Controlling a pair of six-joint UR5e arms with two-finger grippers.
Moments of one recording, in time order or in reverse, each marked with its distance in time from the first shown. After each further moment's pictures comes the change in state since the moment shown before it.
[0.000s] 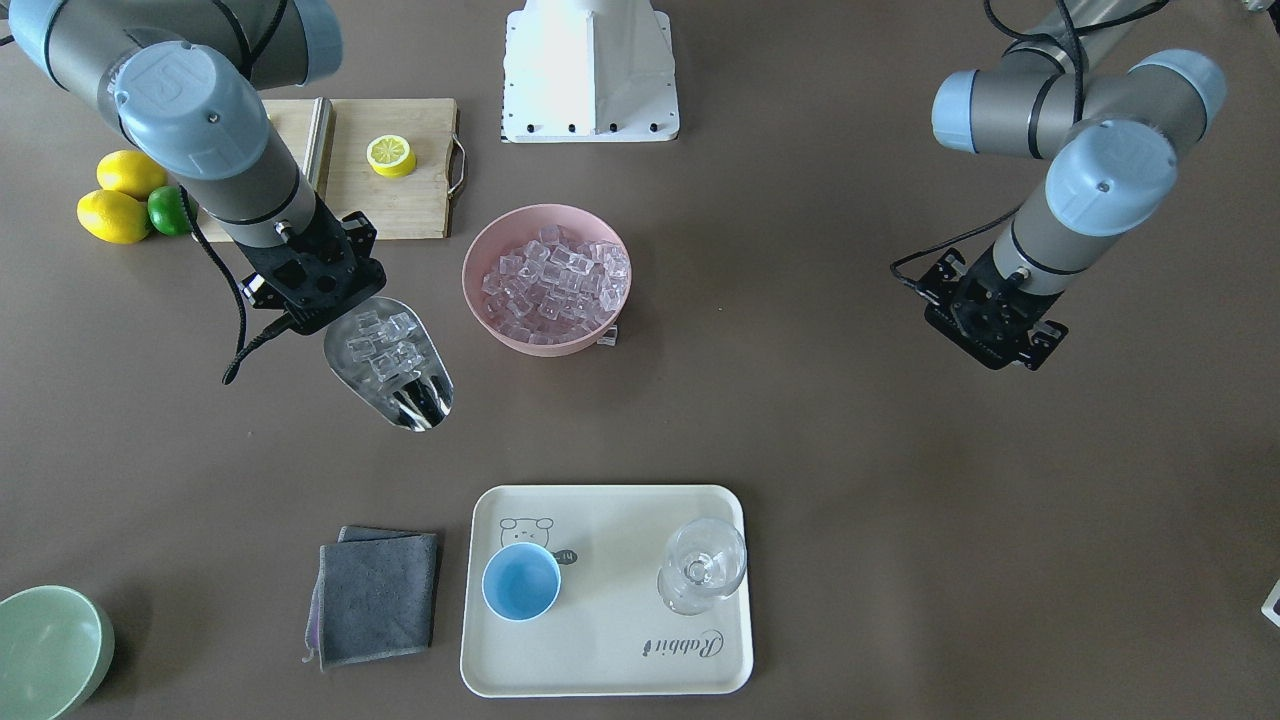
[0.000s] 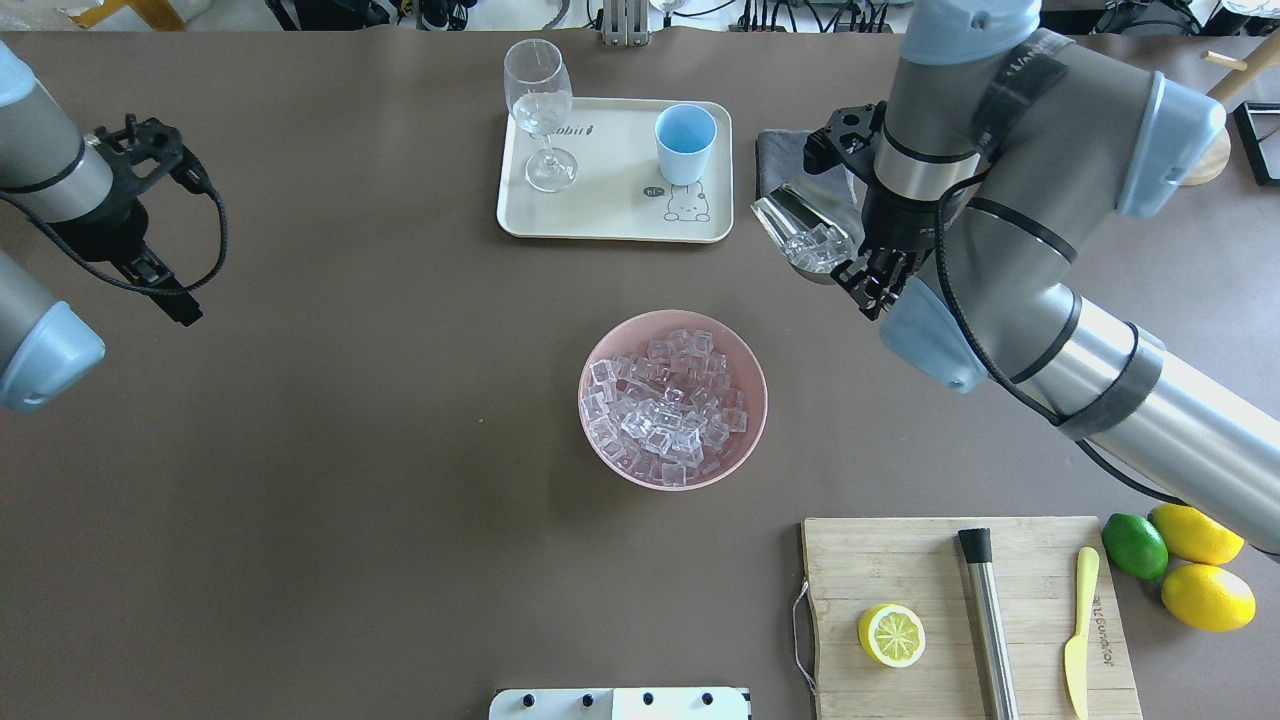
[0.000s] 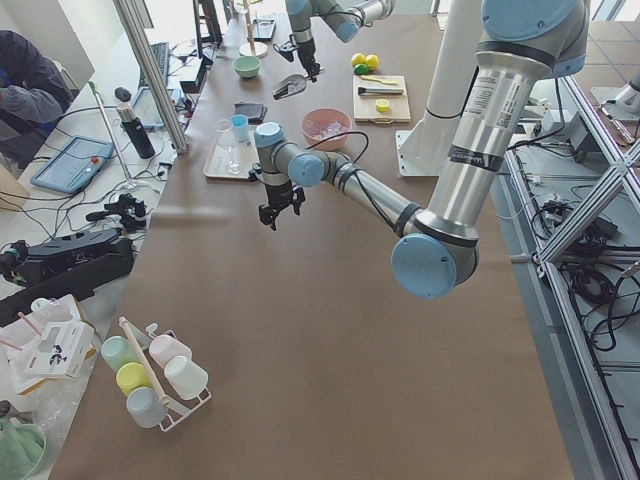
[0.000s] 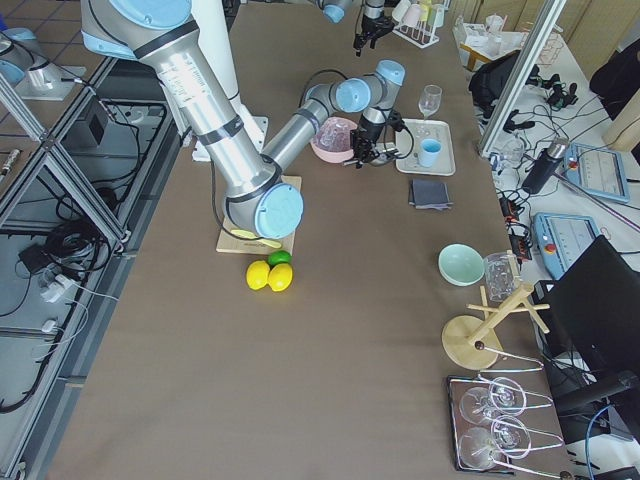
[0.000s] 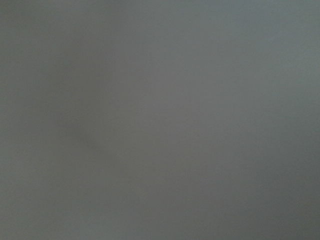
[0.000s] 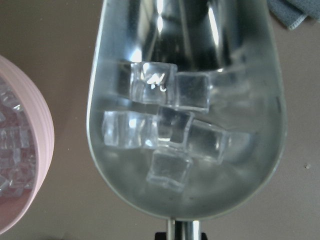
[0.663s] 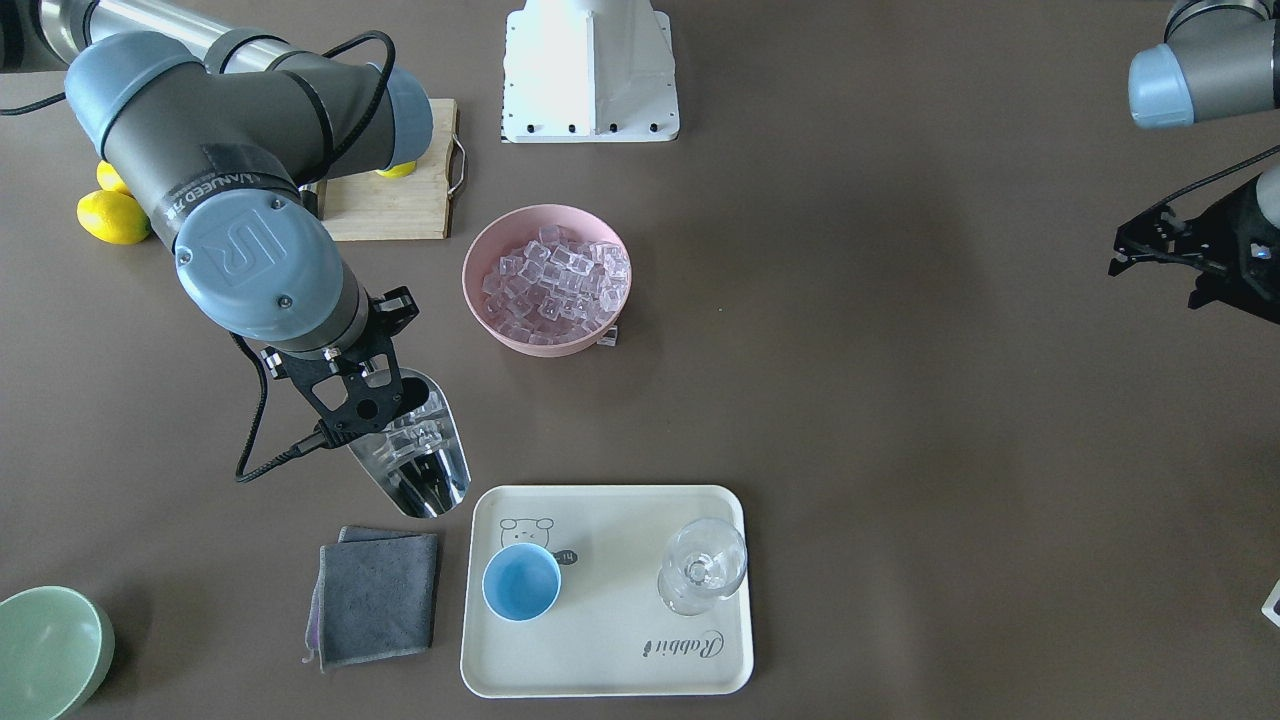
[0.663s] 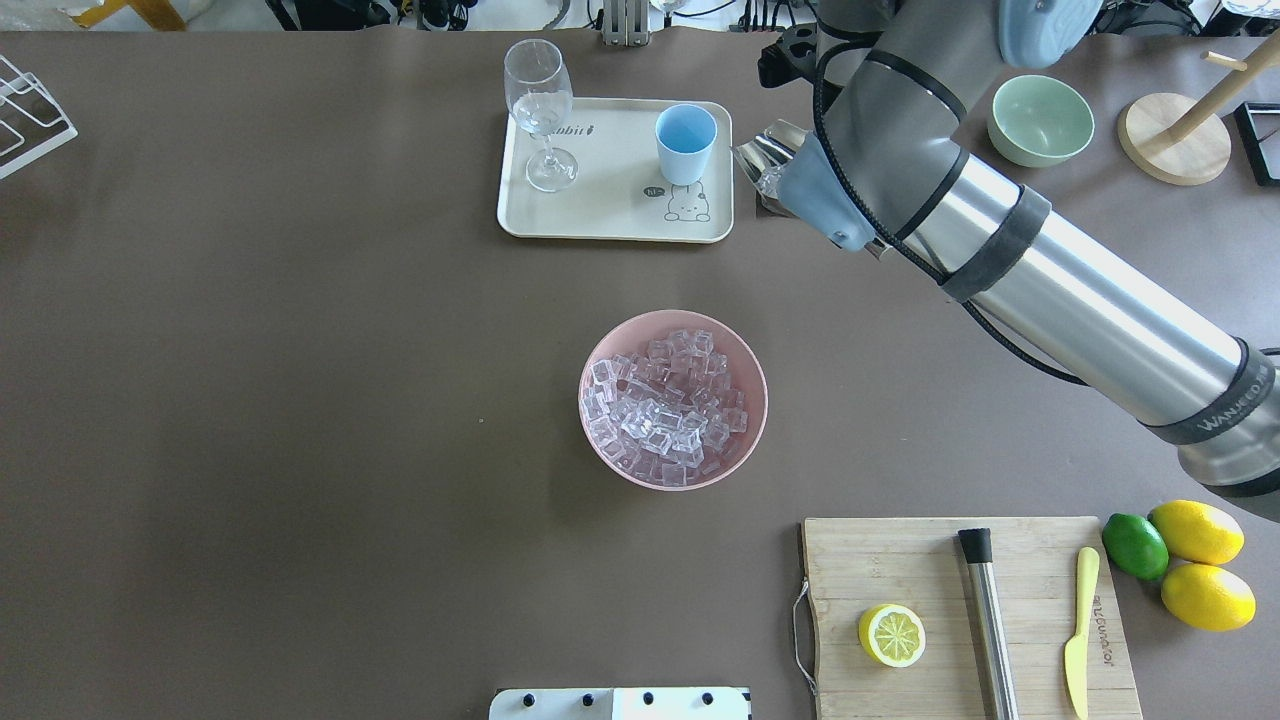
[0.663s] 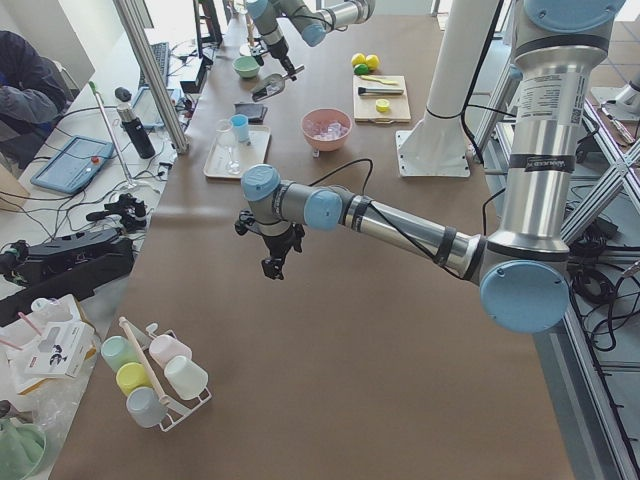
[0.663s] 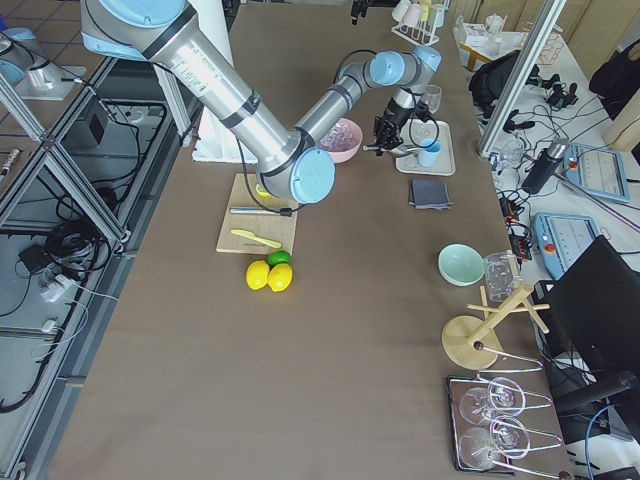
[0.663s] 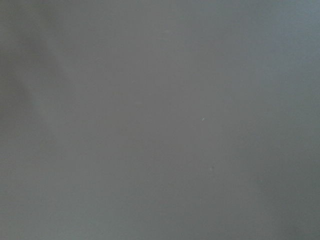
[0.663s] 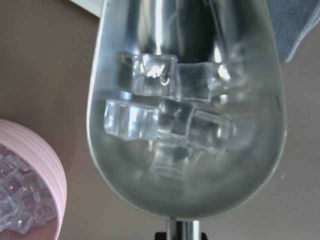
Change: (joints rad) left arm -0.281 0.236 -0.075 0.049 -0.166 0.047; right arm 0.073 0.282 -0.309 -0.196 0.038 -0.096
